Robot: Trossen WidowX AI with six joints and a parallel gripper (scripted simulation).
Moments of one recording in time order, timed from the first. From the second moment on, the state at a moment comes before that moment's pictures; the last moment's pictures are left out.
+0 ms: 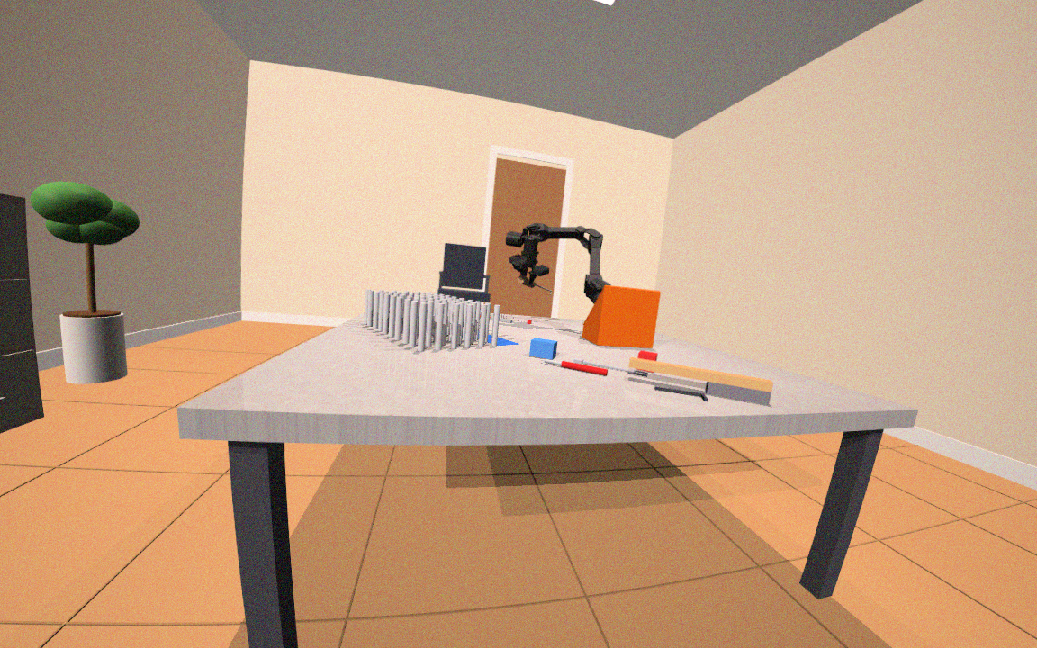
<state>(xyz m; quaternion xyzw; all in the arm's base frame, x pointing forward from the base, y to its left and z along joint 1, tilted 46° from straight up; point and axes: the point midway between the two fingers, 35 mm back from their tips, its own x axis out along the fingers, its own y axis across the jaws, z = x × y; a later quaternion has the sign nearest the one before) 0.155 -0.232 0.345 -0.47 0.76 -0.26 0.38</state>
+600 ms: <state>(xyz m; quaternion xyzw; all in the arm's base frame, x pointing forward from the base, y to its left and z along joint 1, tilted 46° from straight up) 0.138 -0.239 0.367 -0.51 0.81 -0.15 0.26</state>
